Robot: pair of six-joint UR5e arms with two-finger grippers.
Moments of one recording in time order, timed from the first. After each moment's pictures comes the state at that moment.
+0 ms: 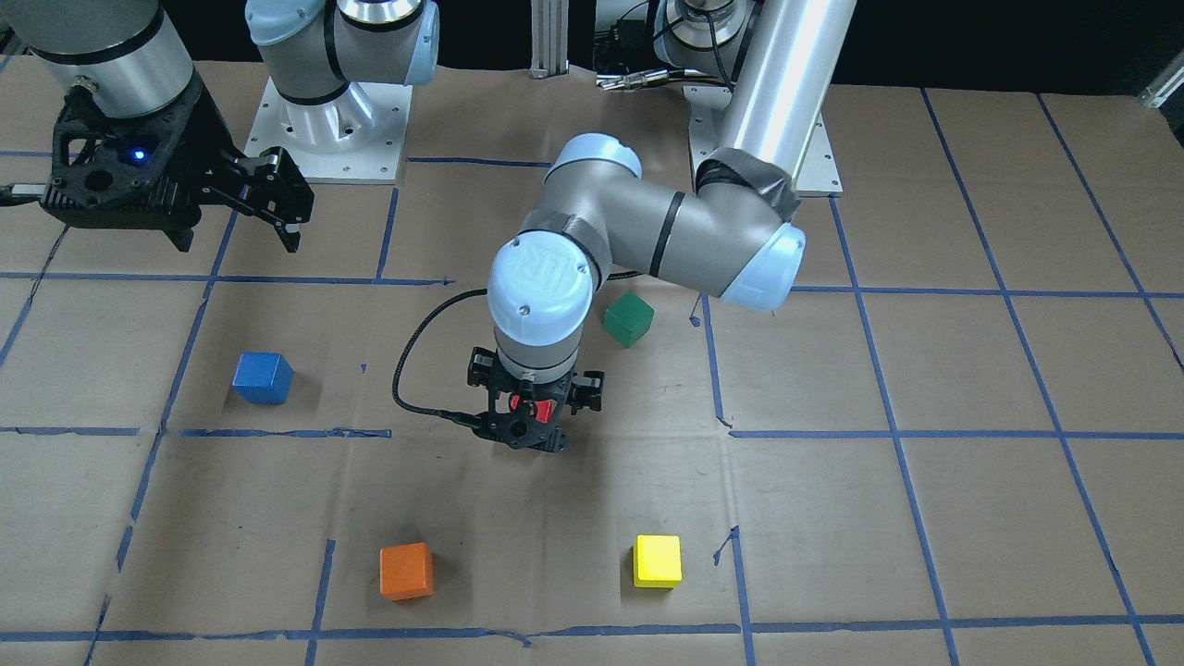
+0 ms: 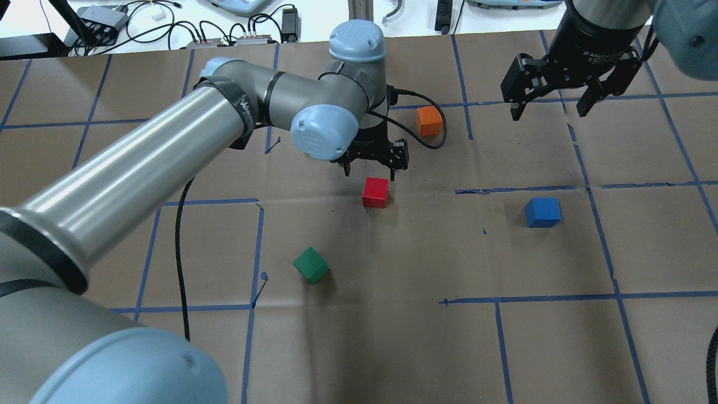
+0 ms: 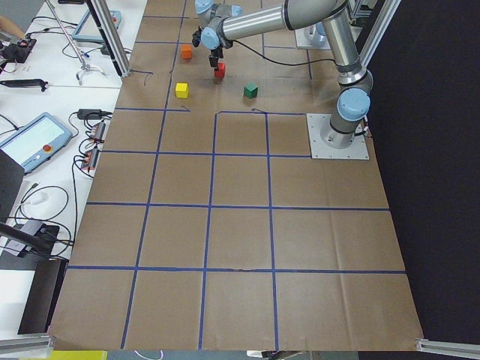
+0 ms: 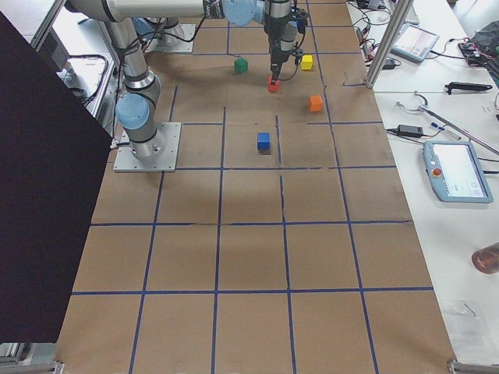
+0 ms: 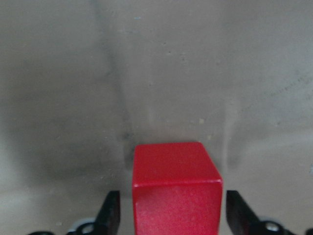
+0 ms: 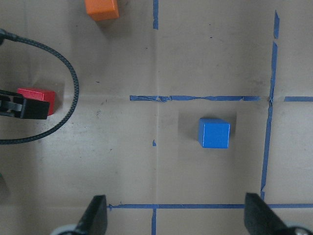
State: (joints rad) left arm -1.92 -2.09 -1.43 -1.30 1.50 -0.17; right arm 1.53 -1.54 1.52 -1.55 -1.58 -0.05
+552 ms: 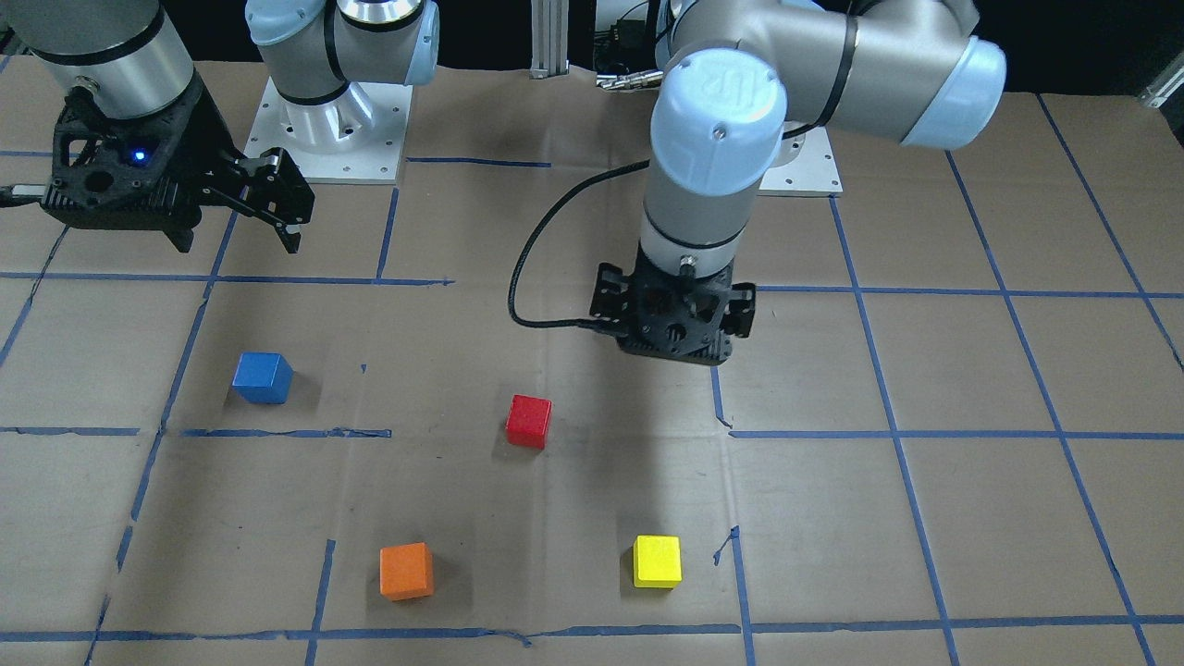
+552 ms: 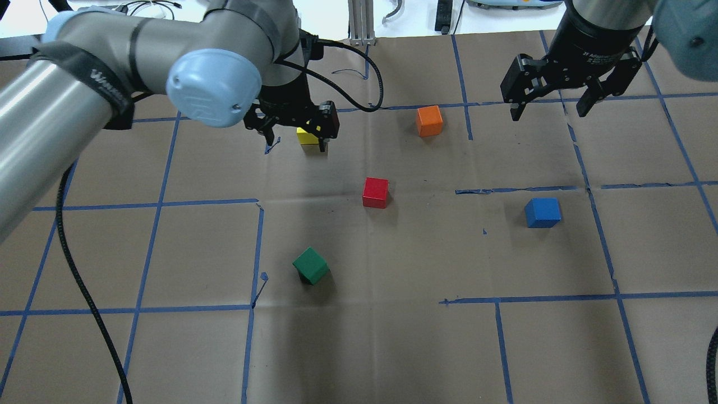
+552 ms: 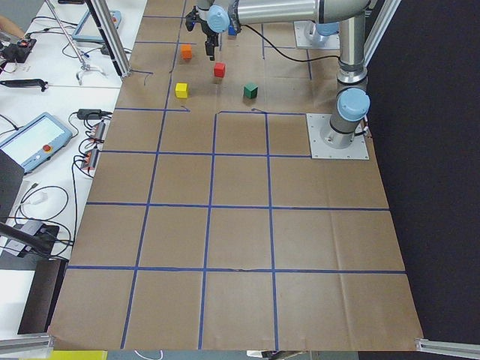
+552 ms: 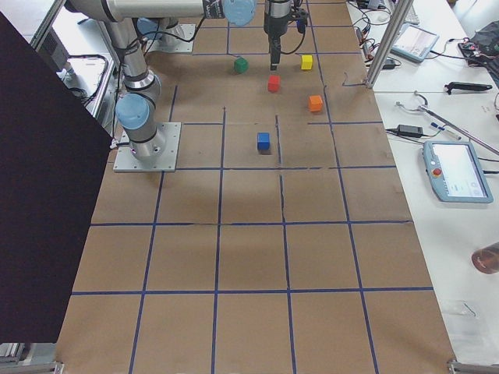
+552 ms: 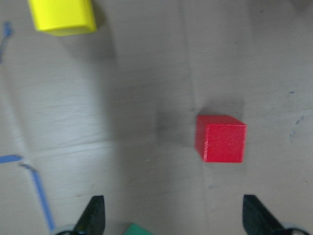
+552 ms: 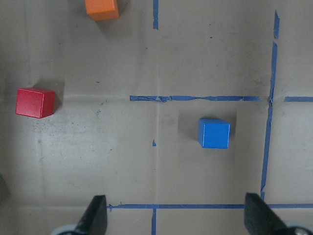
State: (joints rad) left arm -1.78 -1.81 -1.48 -1.50 1.62 -0.03; right arm 1.54 -1.54 1.52 -1.55 -1.58 -0.05
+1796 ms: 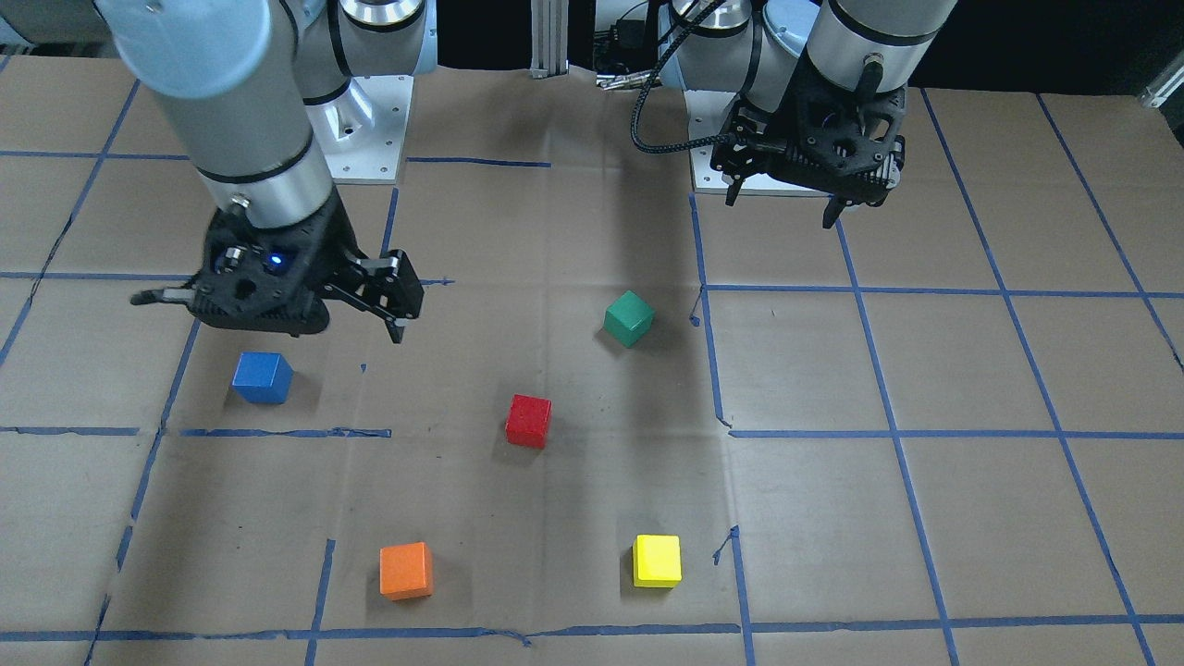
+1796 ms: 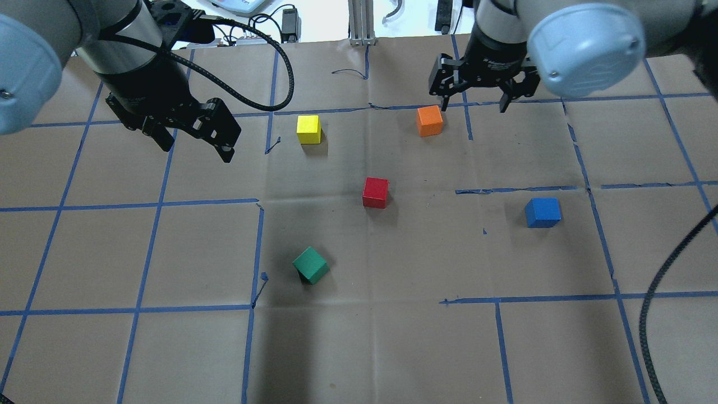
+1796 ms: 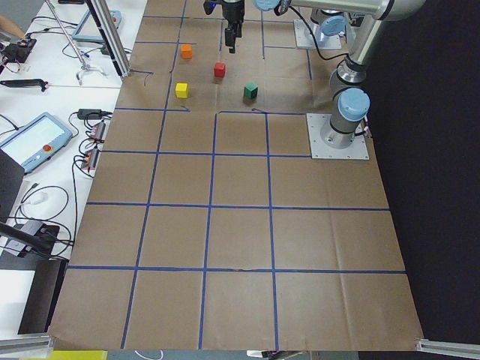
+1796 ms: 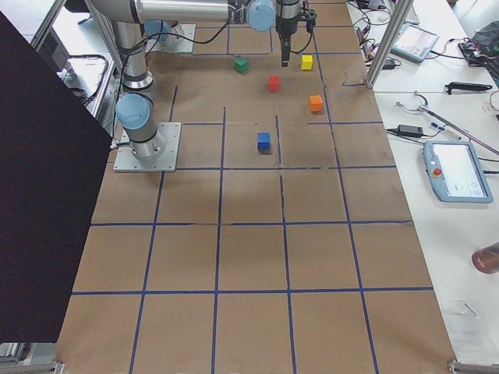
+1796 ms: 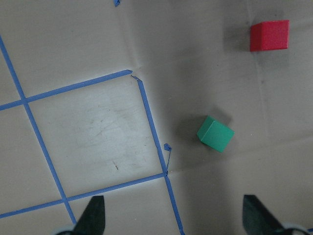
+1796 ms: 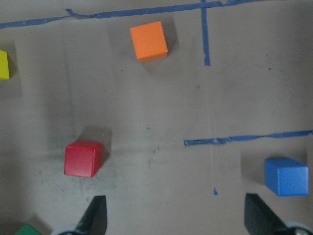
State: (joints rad) left arm -1.61 -1.56 -1.53 -1.69 1.56 0.22; right arm 1.72 -1.36 1.51 -1.81 -1.56 0.23
